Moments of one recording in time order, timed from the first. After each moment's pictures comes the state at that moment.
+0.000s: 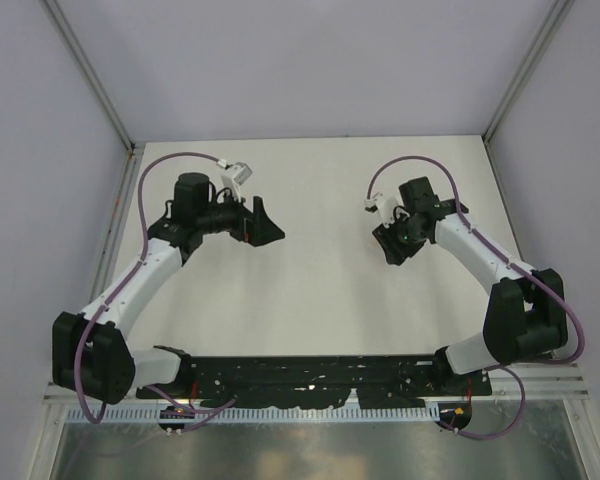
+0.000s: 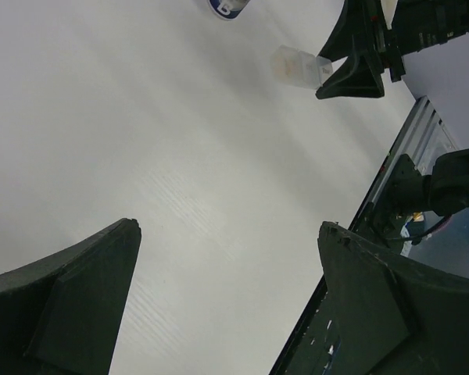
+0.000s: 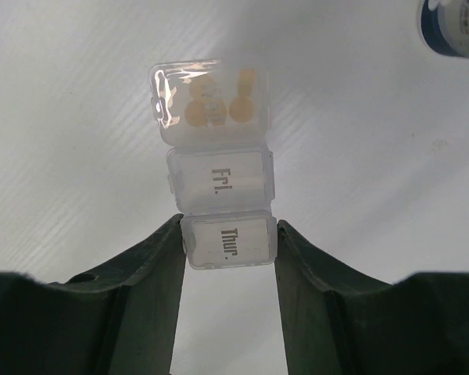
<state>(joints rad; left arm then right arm) -0.29 1.29 0.98 -0.22 0.73 -0.23 0.29 1.46 1.08 -0.77 -0.19 -0.46</state>
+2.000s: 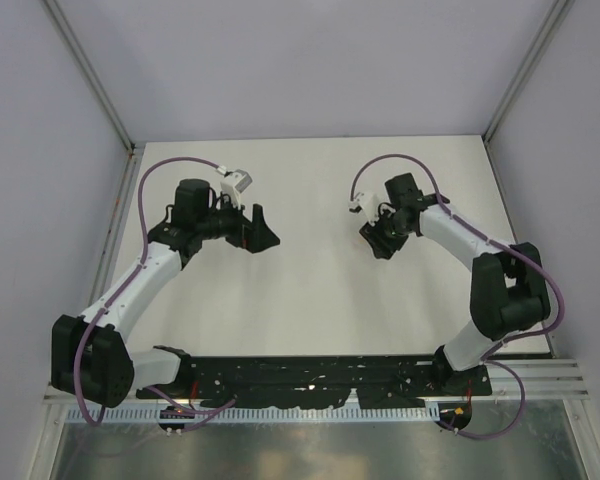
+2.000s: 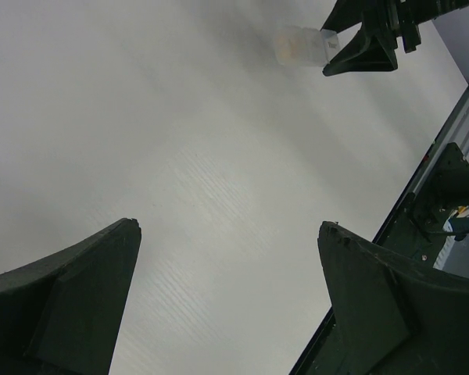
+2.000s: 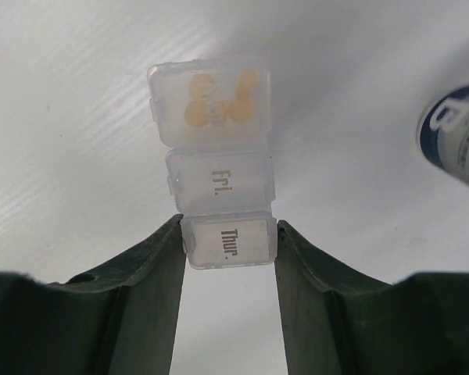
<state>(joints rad) -0.29 1.26 0.94 -0.27 0.65 -0.13 0.24 1.58 1.07 -0.66 -0.26 -0.61</state>
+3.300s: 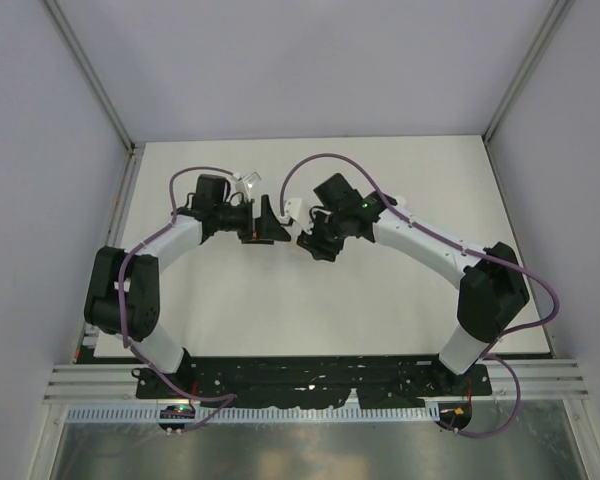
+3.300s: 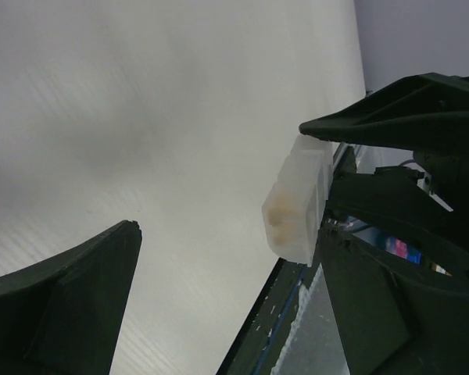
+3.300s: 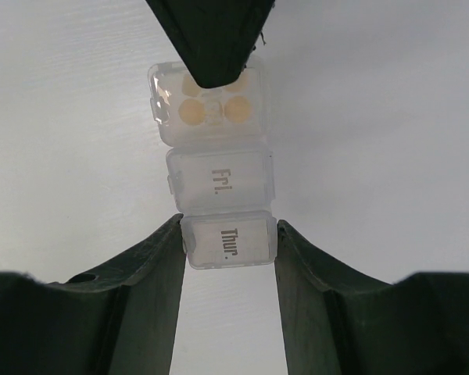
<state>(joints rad) -0.25 1.64 1.02 -0.20 0.88 -0.36 0.71 1.67 1.37 -0.69 -0.27 -0.59</state>
